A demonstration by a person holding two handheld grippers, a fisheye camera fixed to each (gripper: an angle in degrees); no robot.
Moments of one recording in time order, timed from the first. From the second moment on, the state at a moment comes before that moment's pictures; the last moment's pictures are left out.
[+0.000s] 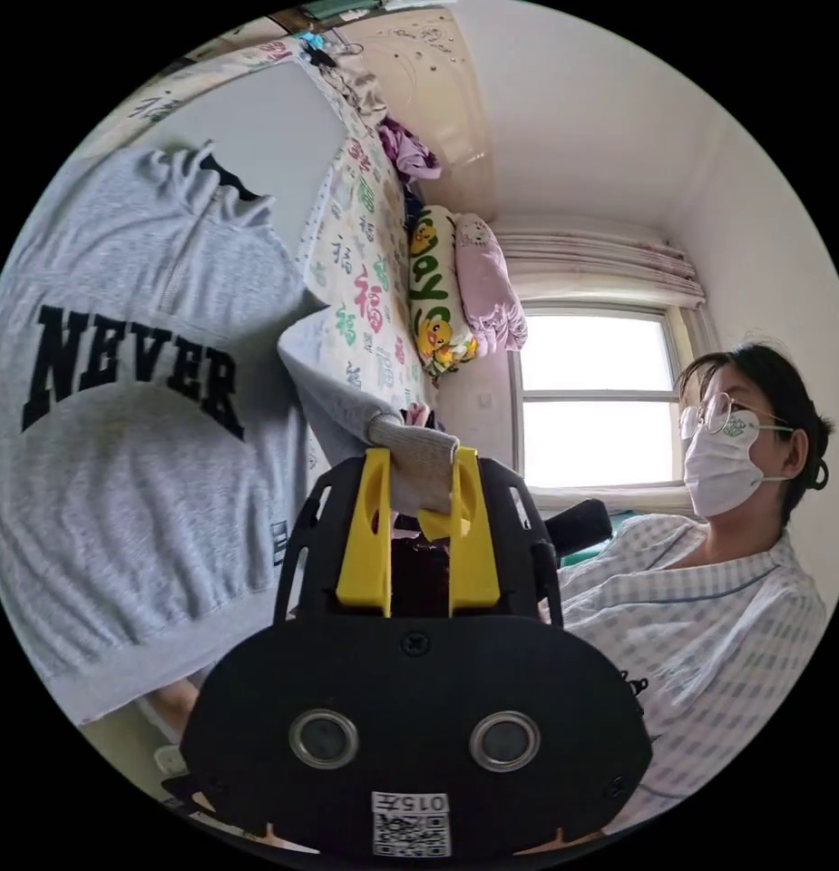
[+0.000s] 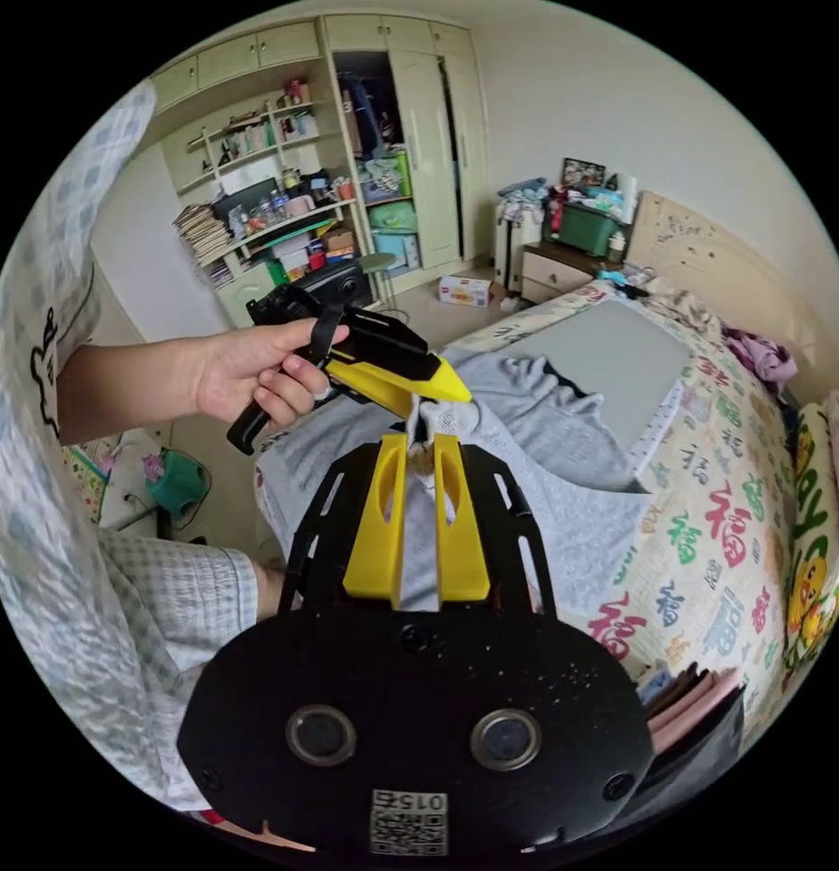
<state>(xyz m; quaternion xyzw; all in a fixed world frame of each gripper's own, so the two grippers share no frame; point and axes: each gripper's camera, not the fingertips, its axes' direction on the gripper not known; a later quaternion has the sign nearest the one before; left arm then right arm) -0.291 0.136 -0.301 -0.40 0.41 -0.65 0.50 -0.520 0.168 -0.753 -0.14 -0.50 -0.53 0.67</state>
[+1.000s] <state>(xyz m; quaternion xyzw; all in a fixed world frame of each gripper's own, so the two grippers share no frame) -0.266 0.232 -0.073 -0.57 0.32 -0.44 0.61 -0.432 0.271 -0.442 -0.51 -0.42 0.02 0.75</state>
